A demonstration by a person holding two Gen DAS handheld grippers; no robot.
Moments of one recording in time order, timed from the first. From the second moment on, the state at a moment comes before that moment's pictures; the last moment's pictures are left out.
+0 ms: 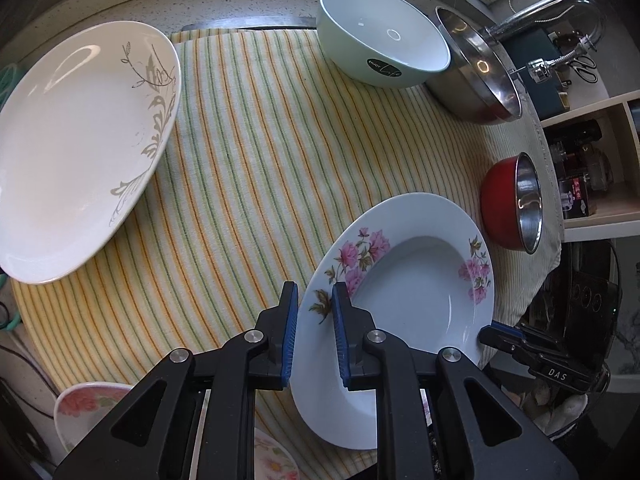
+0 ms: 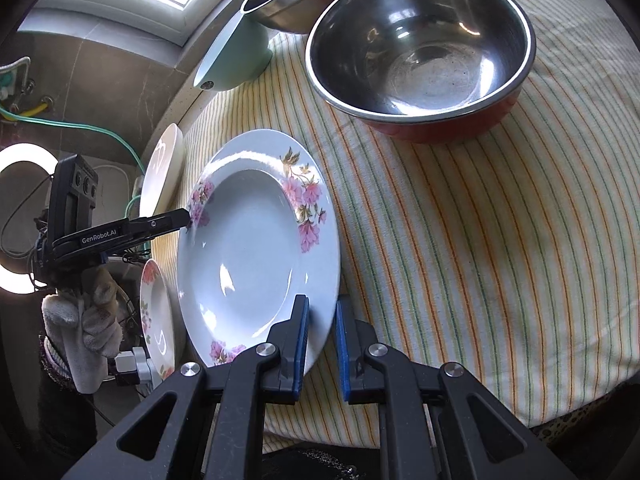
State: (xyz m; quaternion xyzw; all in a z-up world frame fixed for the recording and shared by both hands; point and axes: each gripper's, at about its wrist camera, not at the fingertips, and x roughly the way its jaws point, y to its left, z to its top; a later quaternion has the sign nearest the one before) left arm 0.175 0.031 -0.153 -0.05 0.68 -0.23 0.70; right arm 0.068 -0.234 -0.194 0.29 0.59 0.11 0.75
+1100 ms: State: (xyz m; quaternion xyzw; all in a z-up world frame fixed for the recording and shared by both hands) left arm 0.117 0.027 -0.150 -0.03 0.68 -0.19 0.71; right arm 0.069 -0.238 -0.180 0.21 0.59 0.10 0.77
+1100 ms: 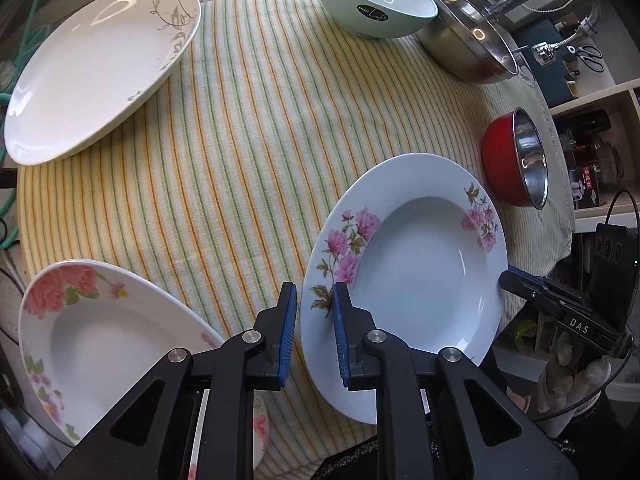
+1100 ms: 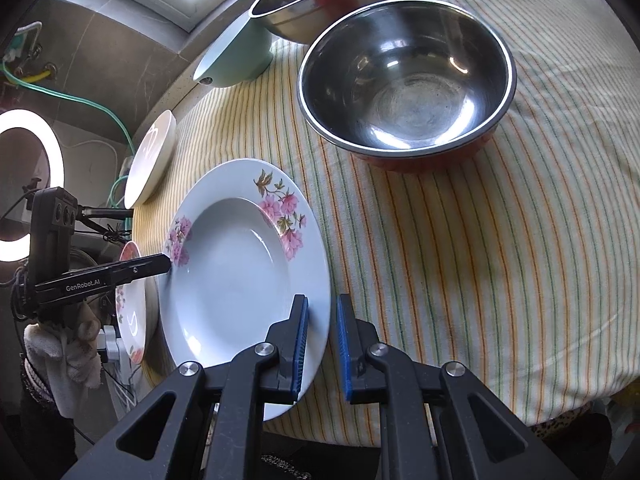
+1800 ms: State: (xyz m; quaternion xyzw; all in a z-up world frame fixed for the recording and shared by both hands) left arm 0.017 0.073 -0.093 -0.20 0.51 -0.03 0.83; right arm 0.078 -0.197 -0.103 0.06 0.48 0.21 0.85
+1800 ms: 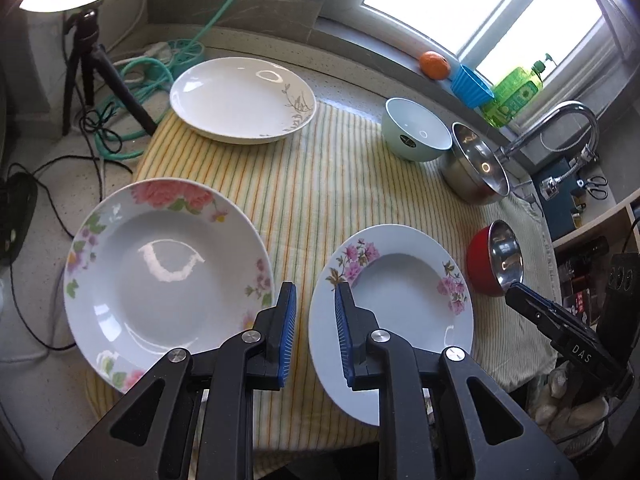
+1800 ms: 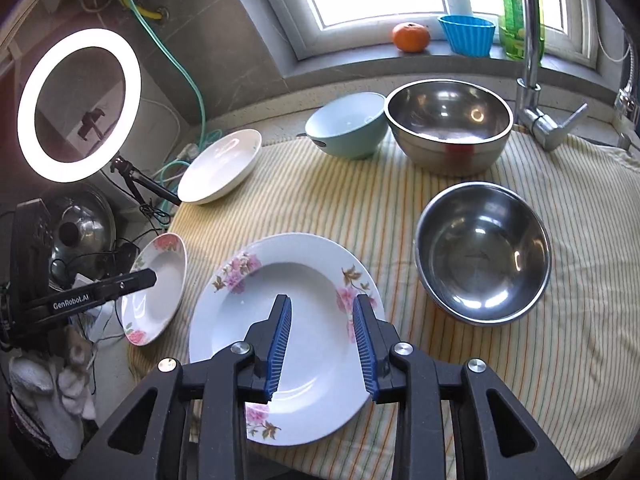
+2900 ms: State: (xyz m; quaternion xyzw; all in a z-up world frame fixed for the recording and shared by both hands) left arm -0.060 0.217 -0.135 -0.32 0.48 0.15 0.80; right arm 0.129 -0.021 -0.143 -0.01 0.55 0.33 0.77
